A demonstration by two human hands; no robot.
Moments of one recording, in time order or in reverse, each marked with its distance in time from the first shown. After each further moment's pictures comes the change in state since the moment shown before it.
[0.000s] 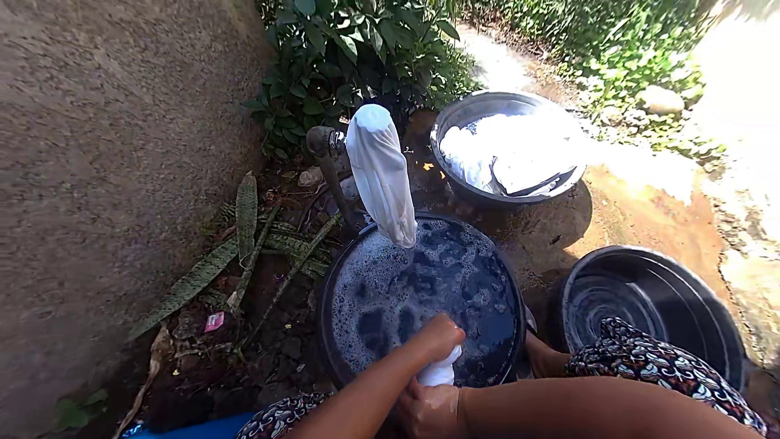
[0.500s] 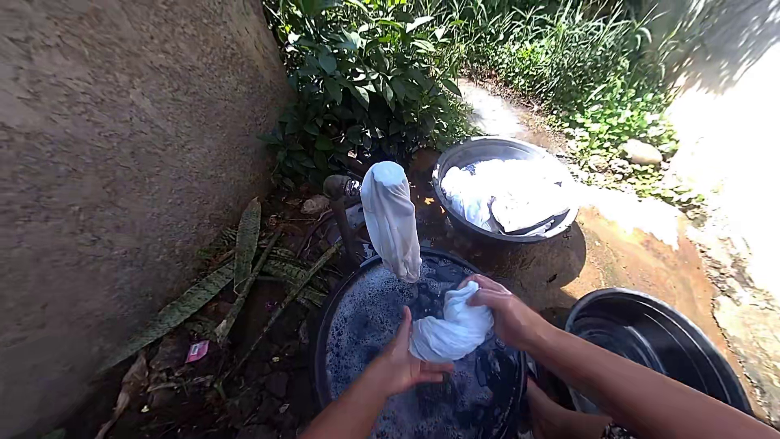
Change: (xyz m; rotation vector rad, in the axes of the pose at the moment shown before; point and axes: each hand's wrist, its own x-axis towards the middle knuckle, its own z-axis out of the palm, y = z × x) left_hand -0.017 -0.029 -0.037 -1.276 0.070 0.042; right_hand -0.057 0.171 -0.126 1.486 0.643 1.219
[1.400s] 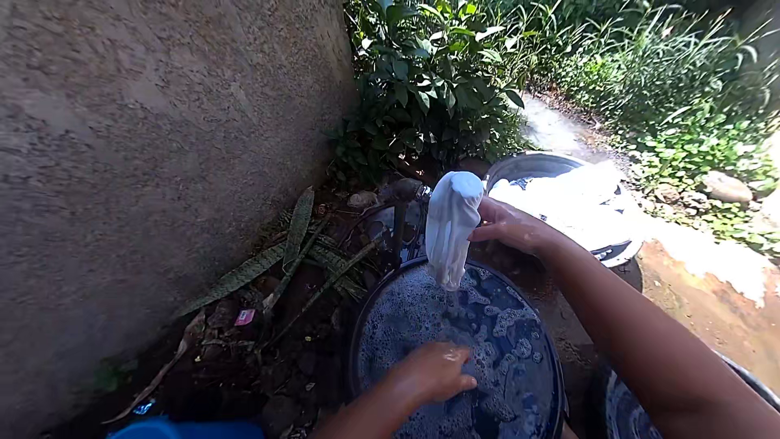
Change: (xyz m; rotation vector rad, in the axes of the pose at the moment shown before) left_hand -0.037 0.043 0.002 1.527 -0.085 0.084; right_hand 0.166 -0.081 0.006 -0.471 -0.379 -0.264
